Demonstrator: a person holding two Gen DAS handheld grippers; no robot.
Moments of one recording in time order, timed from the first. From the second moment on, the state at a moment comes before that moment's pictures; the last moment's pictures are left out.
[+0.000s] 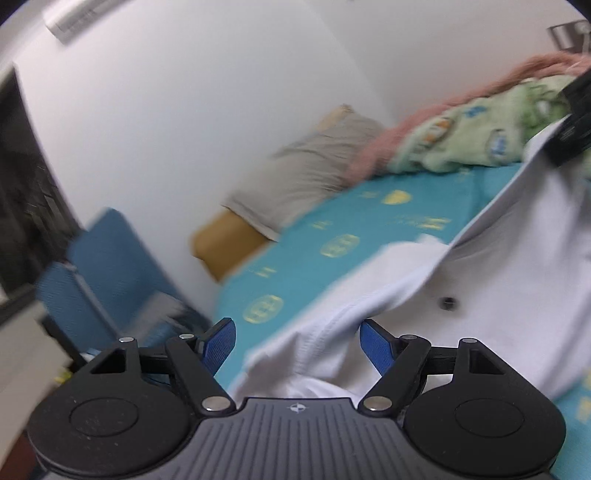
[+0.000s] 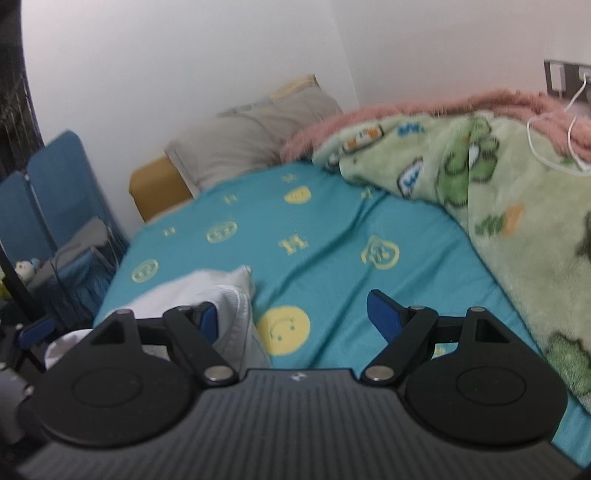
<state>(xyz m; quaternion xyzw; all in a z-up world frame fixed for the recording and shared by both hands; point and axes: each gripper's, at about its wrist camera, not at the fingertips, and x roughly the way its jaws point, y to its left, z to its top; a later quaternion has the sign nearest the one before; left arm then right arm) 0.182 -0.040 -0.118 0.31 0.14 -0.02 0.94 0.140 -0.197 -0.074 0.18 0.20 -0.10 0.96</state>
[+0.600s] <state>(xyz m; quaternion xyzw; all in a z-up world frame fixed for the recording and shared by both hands) 0.095 -0.009 -0.043 0.19 0.16 -0.12 0.96 0.127 -0.196 -0.061 0.17 0.16 -0.11 0.97</state>
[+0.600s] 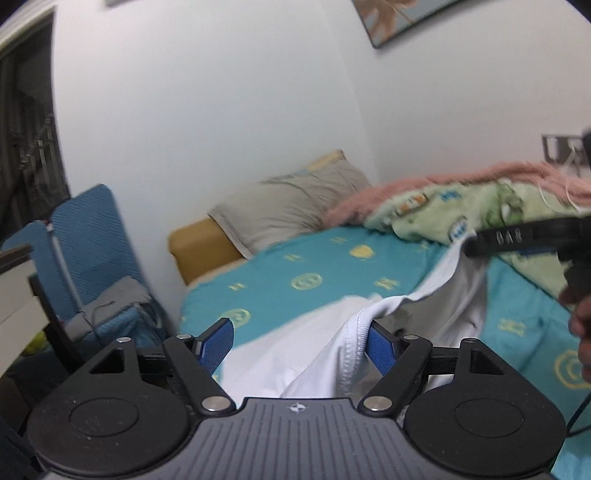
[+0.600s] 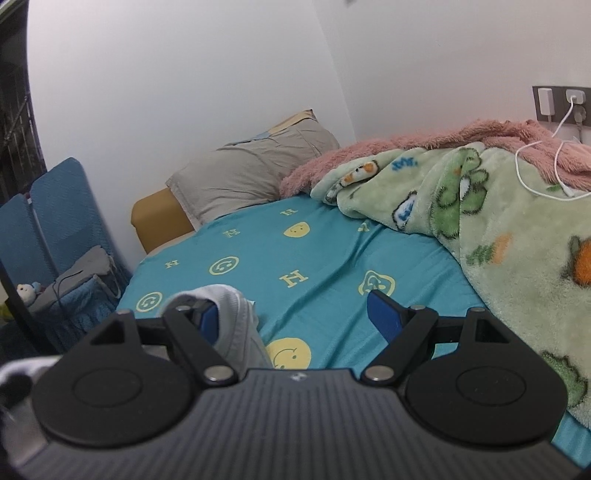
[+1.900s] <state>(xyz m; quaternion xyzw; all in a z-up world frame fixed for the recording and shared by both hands) 0.035 0.045 -0.025 0.08 0.20 0.15 0.96 0.091 -0.182 -0.045 0.10 0.13 -0.13 0.98</state>
